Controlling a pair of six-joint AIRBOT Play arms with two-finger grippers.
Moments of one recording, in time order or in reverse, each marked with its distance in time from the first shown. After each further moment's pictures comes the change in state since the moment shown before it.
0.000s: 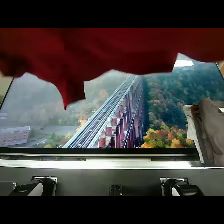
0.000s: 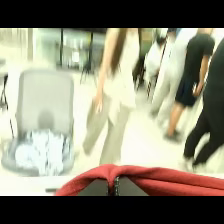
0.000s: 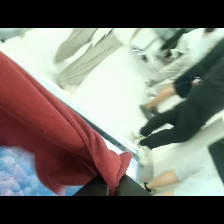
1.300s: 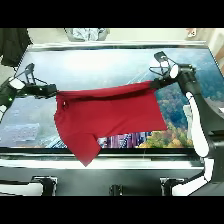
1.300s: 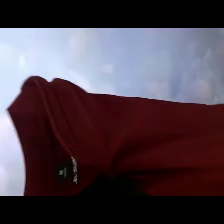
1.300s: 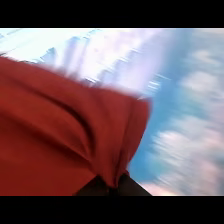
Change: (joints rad) left arm -0.046 -0.700 -0.703 -0.025 0.205 0.122; right arm 0.000 -1.006 -0.104 0.204 -0.256 0.295
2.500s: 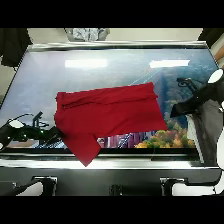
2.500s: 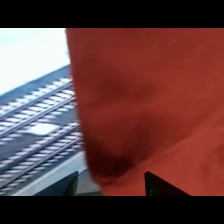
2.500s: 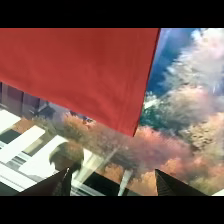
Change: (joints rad) left arm 0.155 0.340 -0.757 -0.166 -0.201 0.114; right arm -0.313 0.198 -0.220 0.157 0.718 -0.257
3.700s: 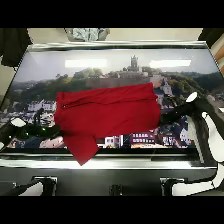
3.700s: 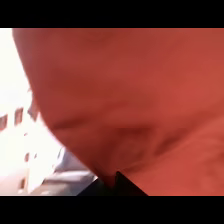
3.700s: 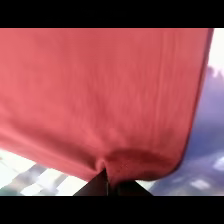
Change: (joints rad) left arm -0.045 0.025 0.056 0.001 0.043 0.027; right arm 0.044 -0.070 -0.279 0.146 -0.362 0.019
